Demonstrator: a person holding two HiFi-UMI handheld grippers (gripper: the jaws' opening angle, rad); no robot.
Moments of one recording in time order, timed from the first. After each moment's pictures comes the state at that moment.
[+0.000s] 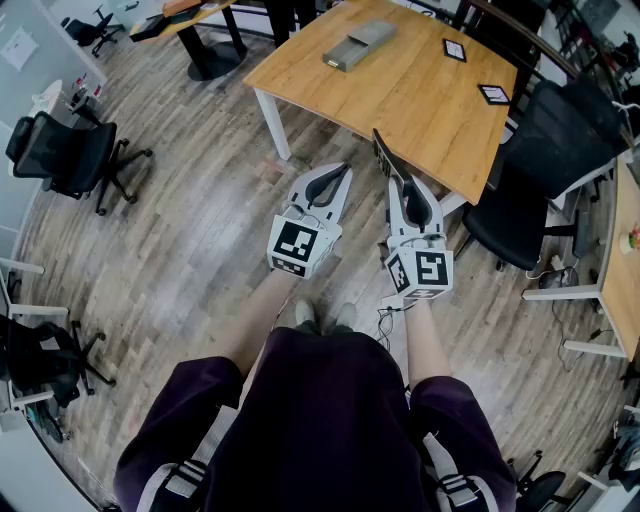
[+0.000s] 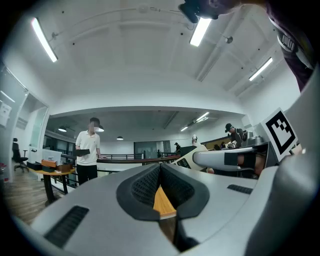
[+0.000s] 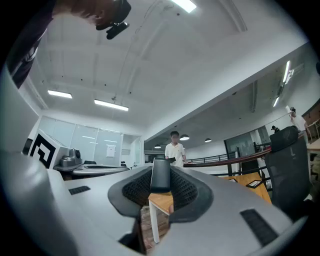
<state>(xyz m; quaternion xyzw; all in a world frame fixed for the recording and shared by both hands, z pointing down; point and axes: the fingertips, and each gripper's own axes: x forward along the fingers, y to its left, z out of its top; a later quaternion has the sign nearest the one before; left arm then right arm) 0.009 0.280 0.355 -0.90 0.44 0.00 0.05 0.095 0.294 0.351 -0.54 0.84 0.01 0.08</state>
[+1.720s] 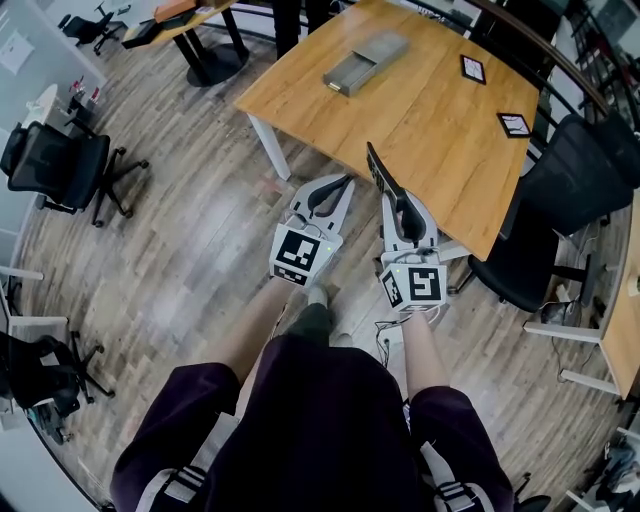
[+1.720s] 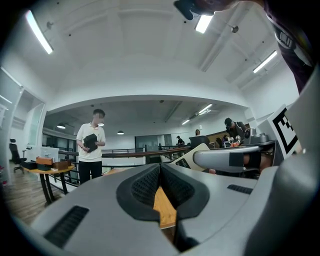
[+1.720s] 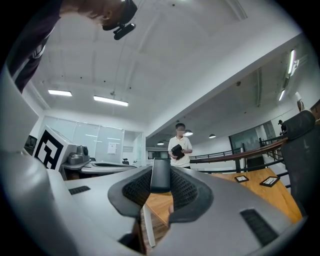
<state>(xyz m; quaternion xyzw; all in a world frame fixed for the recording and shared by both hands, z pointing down) 0.008 0.087 0.405 -0.89 0.44 -0.04 0.05 0.079 0.108 0.401 -0.52 0.85 0.00 0.06</state>
